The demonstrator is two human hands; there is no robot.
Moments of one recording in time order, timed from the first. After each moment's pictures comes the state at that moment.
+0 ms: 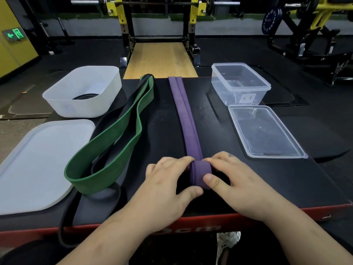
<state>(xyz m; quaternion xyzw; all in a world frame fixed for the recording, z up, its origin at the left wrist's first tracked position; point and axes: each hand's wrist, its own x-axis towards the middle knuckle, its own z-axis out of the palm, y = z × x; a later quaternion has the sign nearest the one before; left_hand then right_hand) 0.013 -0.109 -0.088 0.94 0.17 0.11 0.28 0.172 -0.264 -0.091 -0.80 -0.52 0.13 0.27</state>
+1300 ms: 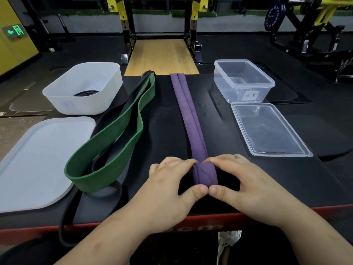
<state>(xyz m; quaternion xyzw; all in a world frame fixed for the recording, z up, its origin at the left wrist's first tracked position) 0.010 -0.108 -0.090 0.94 0.16 0.08 0.30 0.172 -0.278 -0.083 -0.79 -0.53 0.14 0.28</state>
